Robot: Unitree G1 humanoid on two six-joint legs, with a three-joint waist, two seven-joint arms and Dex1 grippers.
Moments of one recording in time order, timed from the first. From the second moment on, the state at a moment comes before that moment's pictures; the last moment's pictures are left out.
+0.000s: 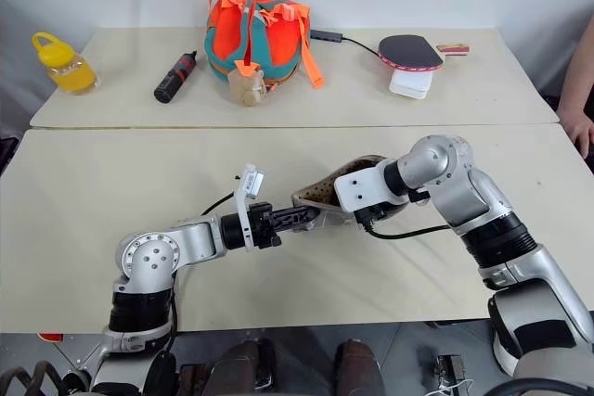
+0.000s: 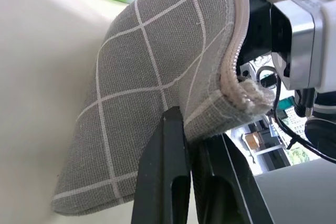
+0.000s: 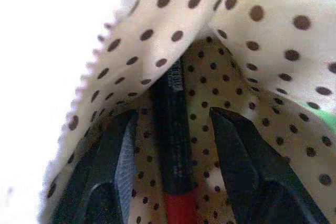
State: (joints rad) left arm -0.46 0.17 0.10 -0.21 -0.90 1.23 -0.35; right arm -0.84 -0.73 0.42 0.14 -0.21 -0.02 1.37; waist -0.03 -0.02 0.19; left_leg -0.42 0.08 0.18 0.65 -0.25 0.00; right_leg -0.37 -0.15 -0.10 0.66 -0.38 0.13
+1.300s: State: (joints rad) left arm -0.52 0.08 0.18 -0.14 -0.96 1.19 -0.26; right arm -0.81 -0.75 0.37 -0.03 -0.16 0.14 1.39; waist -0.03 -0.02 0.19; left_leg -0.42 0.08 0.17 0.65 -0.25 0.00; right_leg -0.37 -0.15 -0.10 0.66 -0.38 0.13
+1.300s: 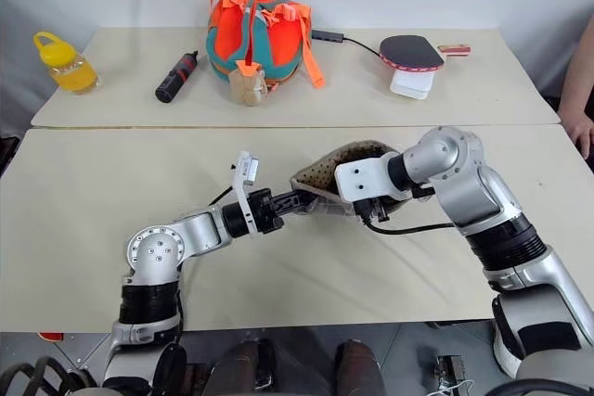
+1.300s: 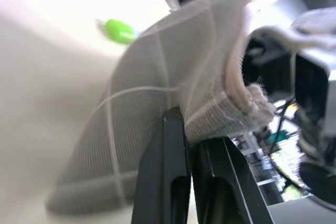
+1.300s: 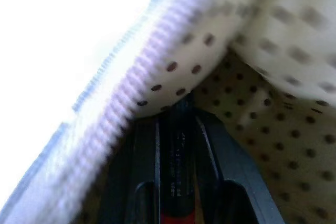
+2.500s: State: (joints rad) left arm -0.48 0.40 -0.18 -0.23 -0.49 0.67 -0.50; right arm -0.85 -0.74 0.33 0.12 -0.09 0.09 1.32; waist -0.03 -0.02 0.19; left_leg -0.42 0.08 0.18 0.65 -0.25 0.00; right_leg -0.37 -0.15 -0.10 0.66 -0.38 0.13
